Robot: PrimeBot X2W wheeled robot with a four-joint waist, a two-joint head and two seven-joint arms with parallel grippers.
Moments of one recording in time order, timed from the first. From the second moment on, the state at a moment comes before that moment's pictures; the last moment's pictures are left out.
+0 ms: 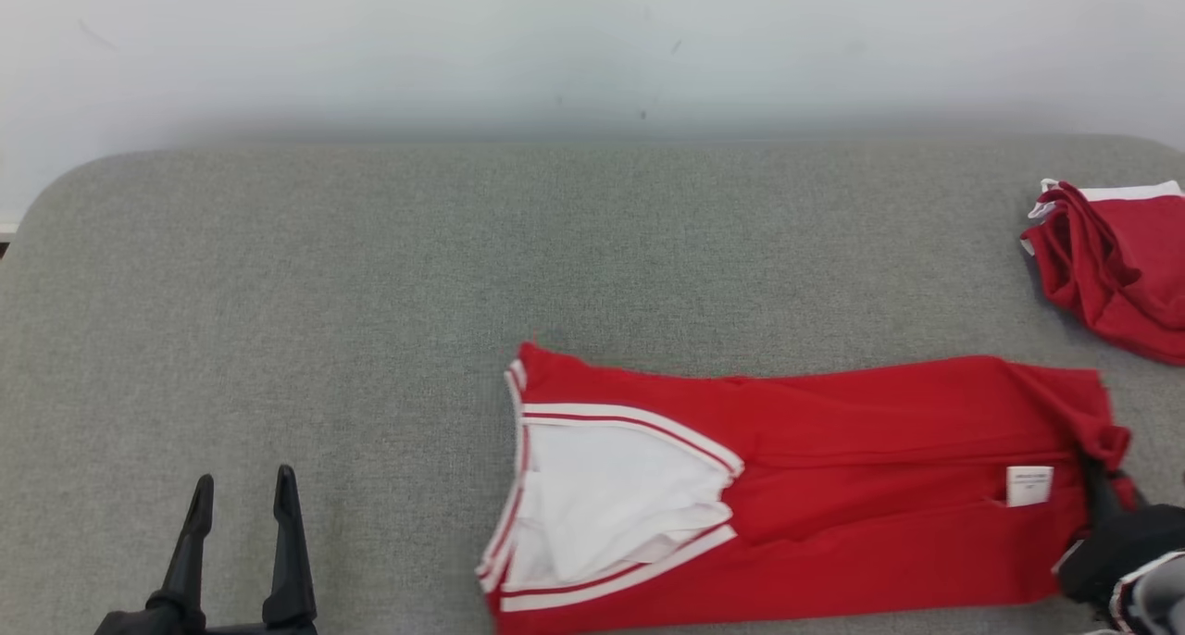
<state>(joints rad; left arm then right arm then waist) 0.02 0.05 0.08 0.04 -0.19 -0.12 -0.26 -0.33 -0.40 0.17 0.79 0.67 0.13 -0.22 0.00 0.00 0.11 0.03</state>
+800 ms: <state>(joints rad) 0.06 0.05 0.06 0.06 -0.21 -0.11 -0.26 -0.29 -0.27 0.31 0.44 0.58 0.13 -0.09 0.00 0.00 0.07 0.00</state>
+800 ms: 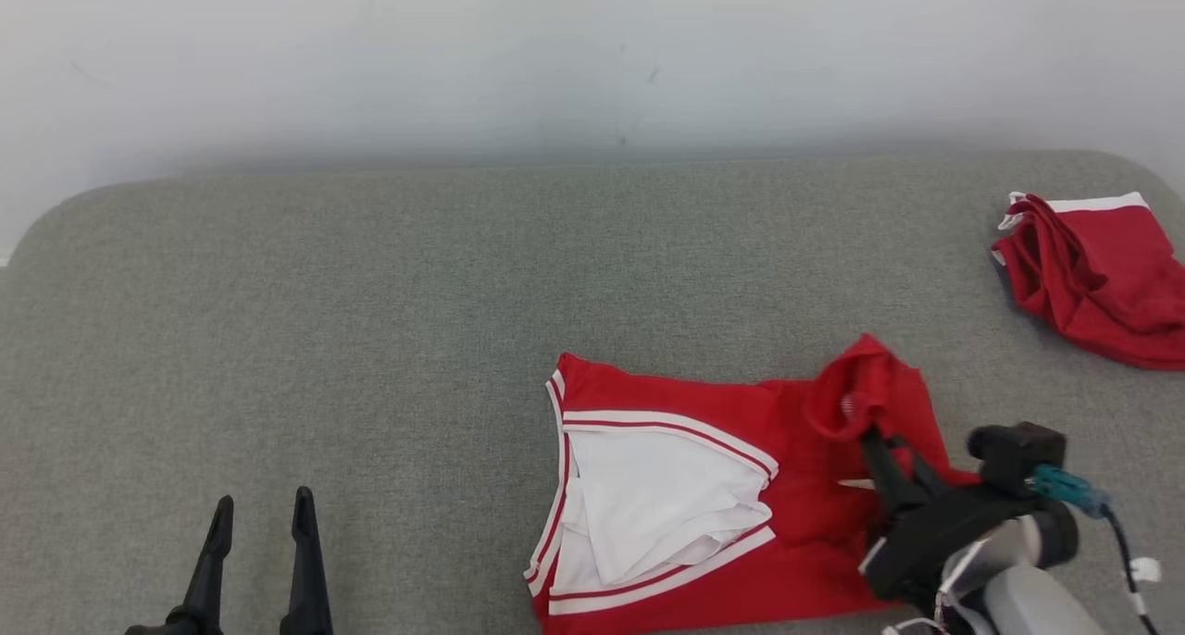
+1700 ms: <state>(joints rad) 0.01 0.05 0.00 0.10 -0.23 -0.10 -0.26 -0.43 -0.05 0.54 0.59 0.61 0.13 -0.16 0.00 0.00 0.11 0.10</state>
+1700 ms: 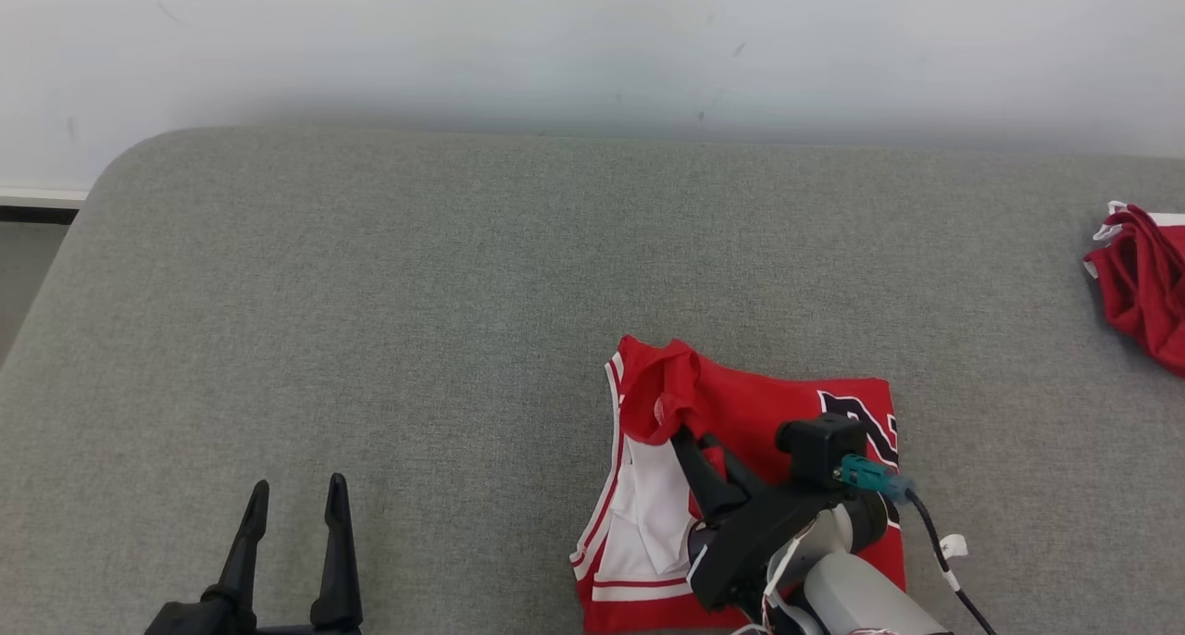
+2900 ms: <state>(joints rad) 0.04 0.05 0.08 0.07 -0.20 -0.11 -0.26 -0.13 -0.19 0.15 0.16 0.35 0.13 -0.26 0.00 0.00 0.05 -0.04</state>
